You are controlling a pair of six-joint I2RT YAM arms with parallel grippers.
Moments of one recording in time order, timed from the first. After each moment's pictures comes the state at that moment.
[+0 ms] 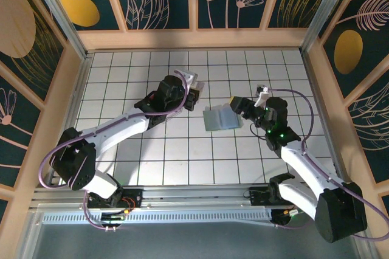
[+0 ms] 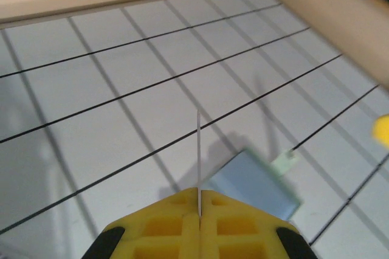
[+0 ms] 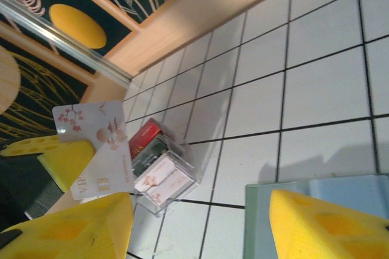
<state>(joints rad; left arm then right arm) -0.72 1.52 1.07 -0.04 0.01 -0.25 0.32 0.96 0.49 0.18 -0.32 0.69</state>
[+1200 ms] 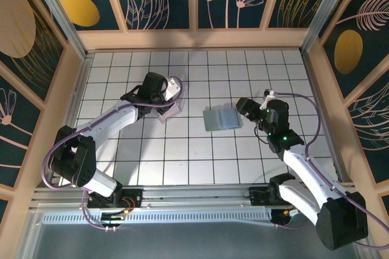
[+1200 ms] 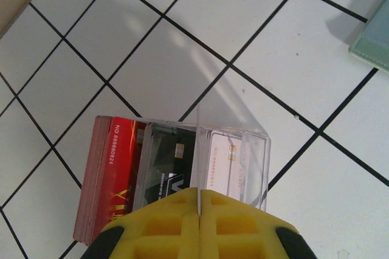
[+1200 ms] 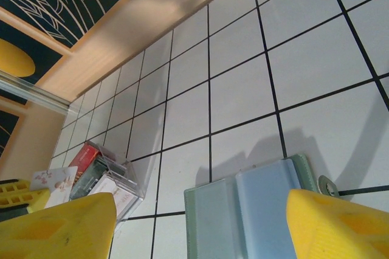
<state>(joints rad) -0.51 1.54 1.07 -0.37 -0.02 0.40 0.31 0.89 0.50 0.01 -0.12 0.70</state>
